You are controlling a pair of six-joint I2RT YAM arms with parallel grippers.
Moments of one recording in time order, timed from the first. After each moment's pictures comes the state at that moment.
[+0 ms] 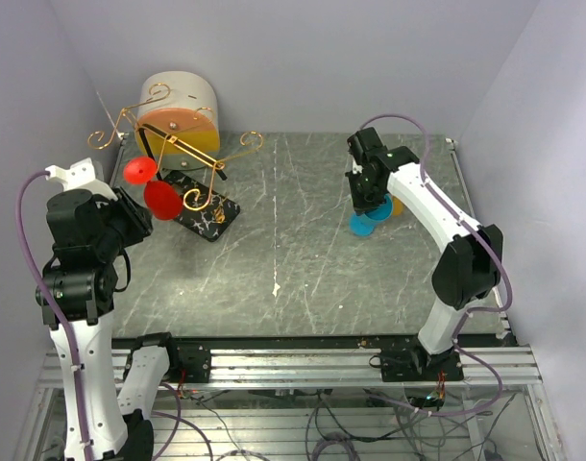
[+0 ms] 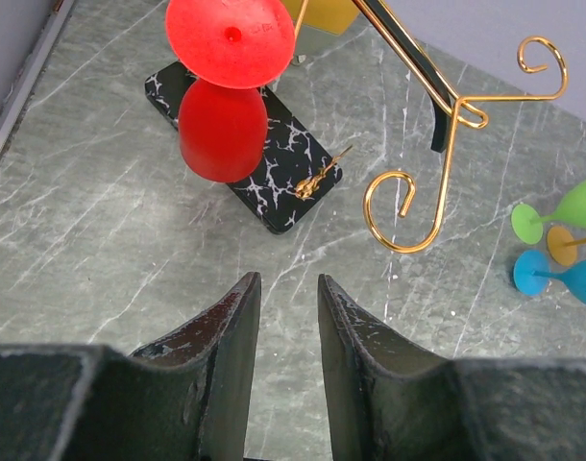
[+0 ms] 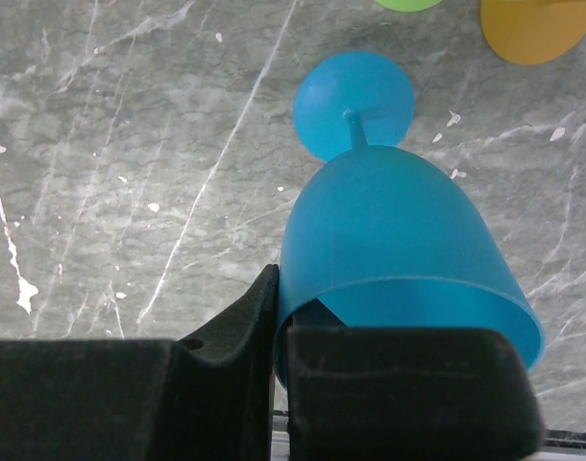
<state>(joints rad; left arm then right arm) 0.13 0.77 1.29 -0.94 0.10 -0.33 0.41 1.78 1.65 -1.04 0.12 0.23</state>
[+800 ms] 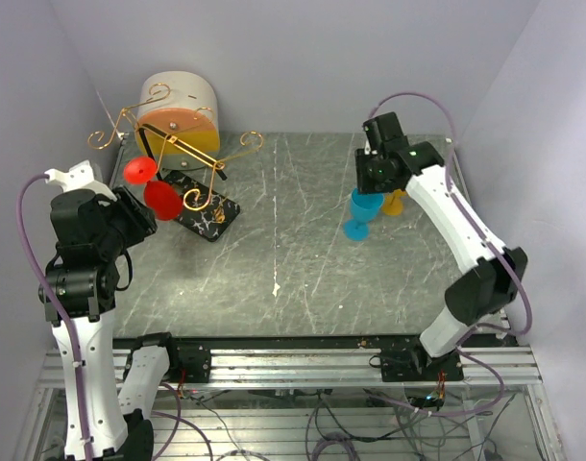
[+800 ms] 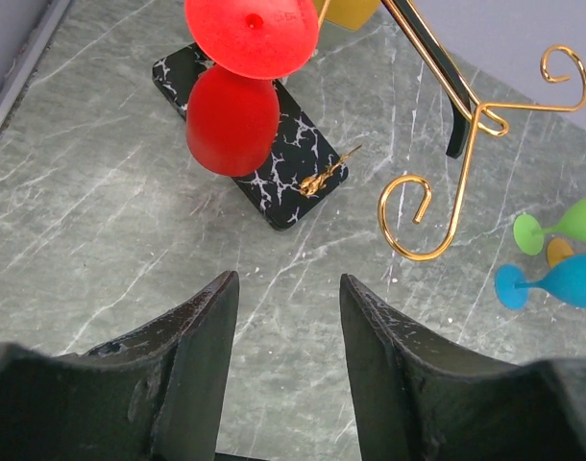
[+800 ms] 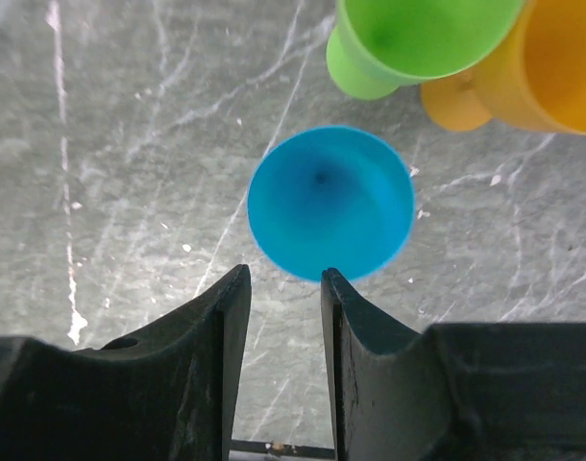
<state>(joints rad) 0.13 0.77 1.26 -0.93 0.06 -0.37 0.41 1.69 1.71 -1.01 0.16 0.24</state>
